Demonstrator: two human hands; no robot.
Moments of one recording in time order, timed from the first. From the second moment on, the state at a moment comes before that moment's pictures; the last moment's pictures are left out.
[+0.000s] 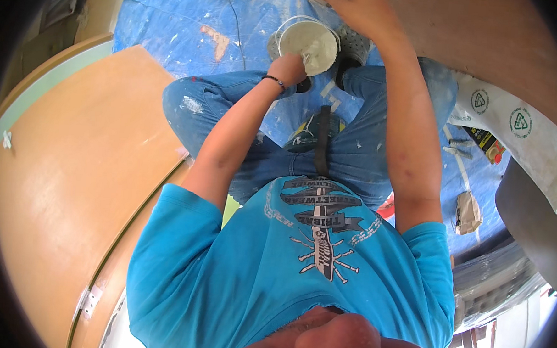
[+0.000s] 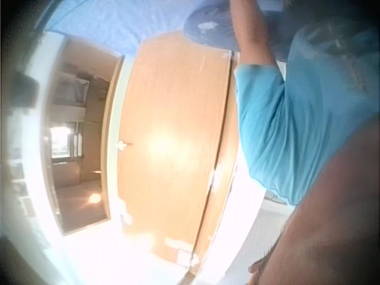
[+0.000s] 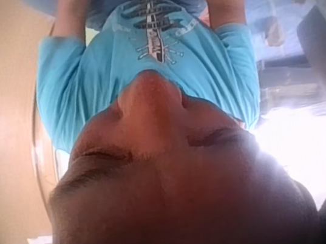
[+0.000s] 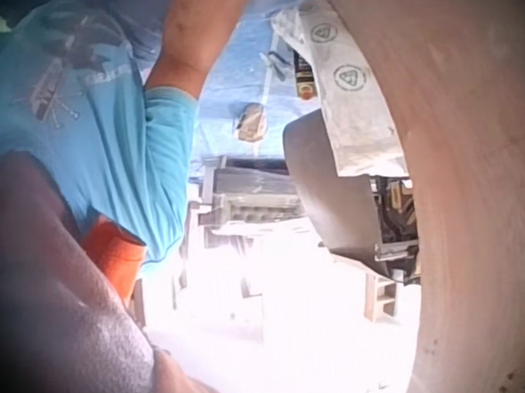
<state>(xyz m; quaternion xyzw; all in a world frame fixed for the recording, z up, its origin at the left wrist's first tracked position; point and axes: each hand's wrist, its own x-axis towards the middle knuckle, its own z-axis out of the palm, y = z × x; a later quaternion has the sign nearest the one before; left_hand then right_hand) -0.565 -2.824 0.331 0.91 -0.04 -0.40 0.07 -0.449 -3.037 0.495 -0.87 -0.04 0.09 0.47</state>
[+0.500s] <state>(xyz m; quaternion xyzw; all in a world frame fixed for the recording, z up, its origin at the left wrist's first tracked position) -0.550 -2.817 0.295 0.92 -0.02 -0.37 0.07 -0.450 -3.038 0.494 -0.86 -0.04 0.07 0.51</state>
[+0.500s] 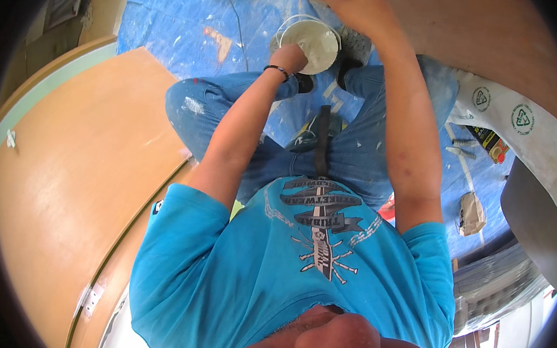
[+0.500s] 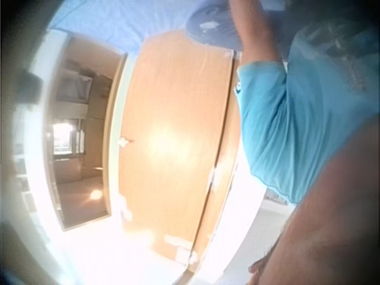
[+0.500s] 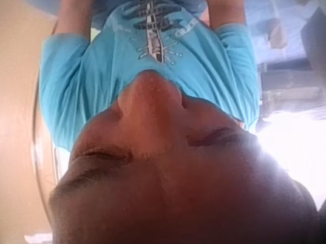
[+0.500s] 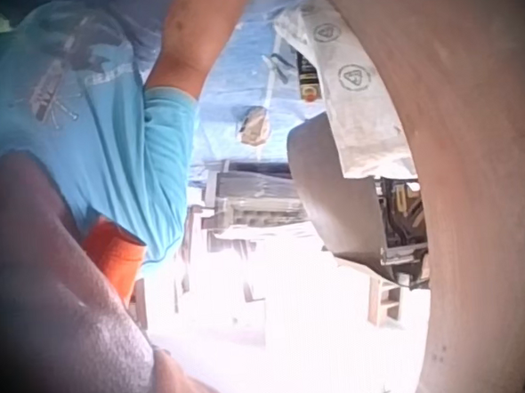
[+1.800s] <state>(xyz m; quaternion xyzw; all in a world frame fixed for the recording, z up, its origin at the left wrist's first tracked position) -0.537 -2.815 0.325 0.90 -0.12 -0.43 0.02 -0.452 -3.043 0.502 -0.85 -0.04 0.11 0.52</state>
